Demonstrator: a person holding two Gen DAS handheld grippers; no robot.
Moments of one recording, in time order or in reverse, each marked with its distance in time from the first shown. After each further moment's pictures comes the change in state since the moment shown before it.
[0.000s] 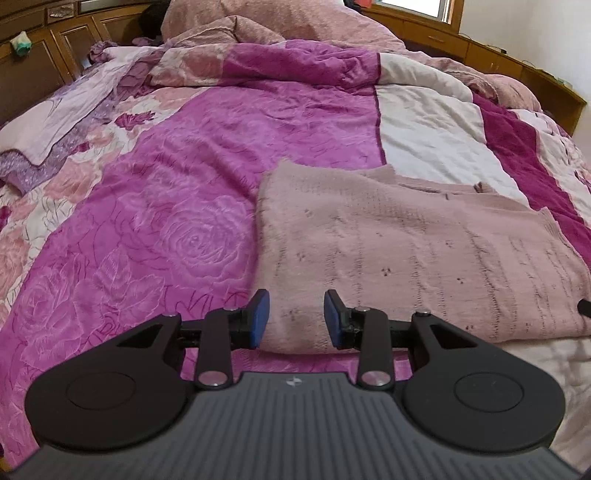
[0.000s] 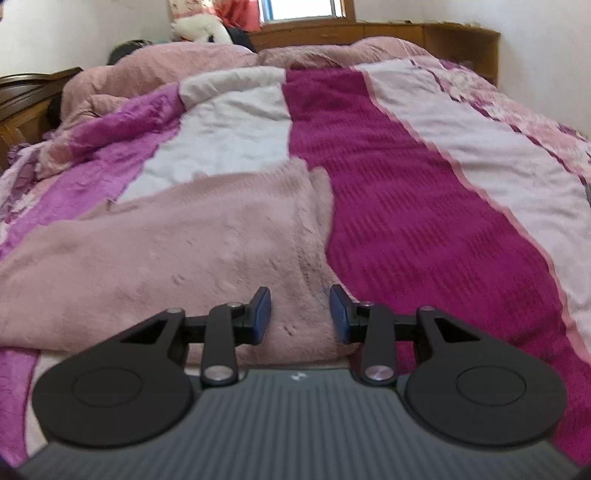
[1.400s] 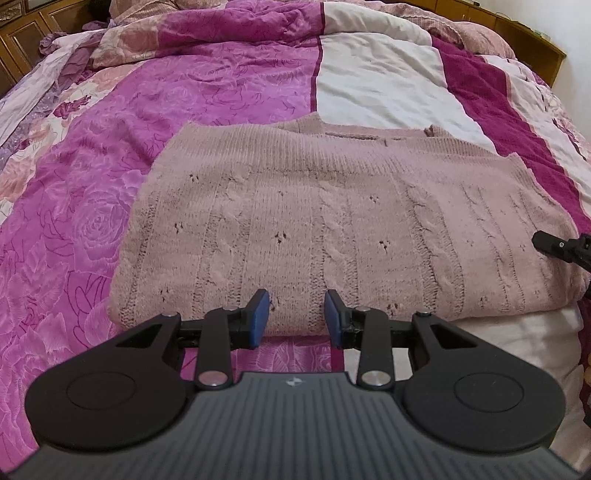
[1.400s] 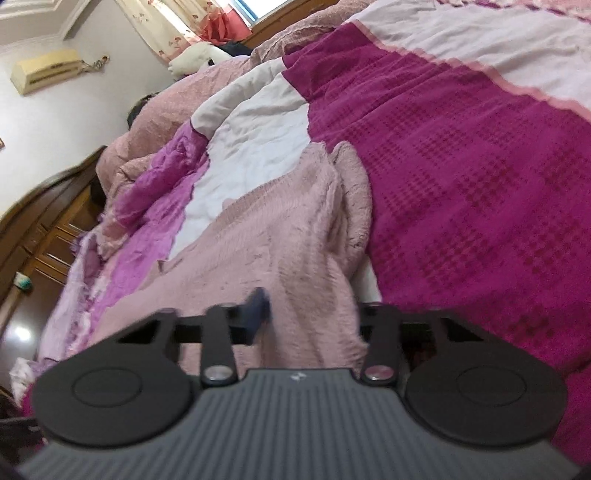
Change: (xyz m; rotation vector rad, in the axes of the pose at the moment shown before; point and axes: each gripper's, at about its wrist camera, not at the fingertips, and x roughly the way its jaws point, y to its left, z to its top) left arm 0.039 -0.077 -0.004 0.092 0.136 -0.062; right arm 0.048 -0.039 0.009 0.390 0.058 0.345
